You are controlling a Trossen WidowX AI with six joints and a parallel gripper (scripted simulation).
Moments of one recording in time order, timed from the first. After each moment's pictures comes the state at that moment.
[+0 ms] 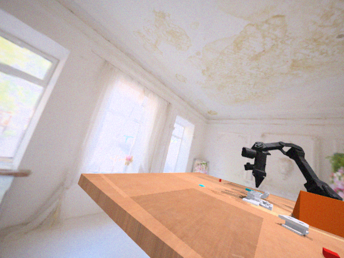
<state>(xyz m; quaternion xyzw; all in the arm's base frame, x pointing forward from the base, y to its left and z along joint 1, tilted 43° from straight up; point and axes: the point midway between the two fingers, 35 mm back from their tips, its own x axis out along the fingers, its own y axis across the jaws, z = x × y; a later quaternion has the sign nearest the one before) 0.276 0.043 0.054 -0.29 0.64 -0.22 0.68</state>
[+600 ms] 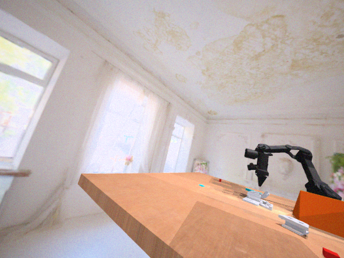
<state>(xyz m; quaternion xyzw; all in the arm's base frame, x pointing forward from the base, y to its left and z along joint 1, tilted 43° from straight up) 0.266 -0.002 0.102 -0.29 0.64 -0.22 0.67</state>
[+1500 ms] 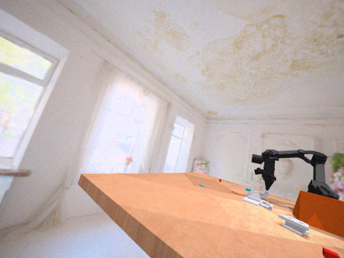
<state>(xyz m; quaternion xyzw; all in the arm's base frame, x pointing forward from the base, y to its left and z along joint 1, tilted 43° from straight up) 0.230 -0.074 0.142 -0.29 0.65 -0.22 0.67</state>
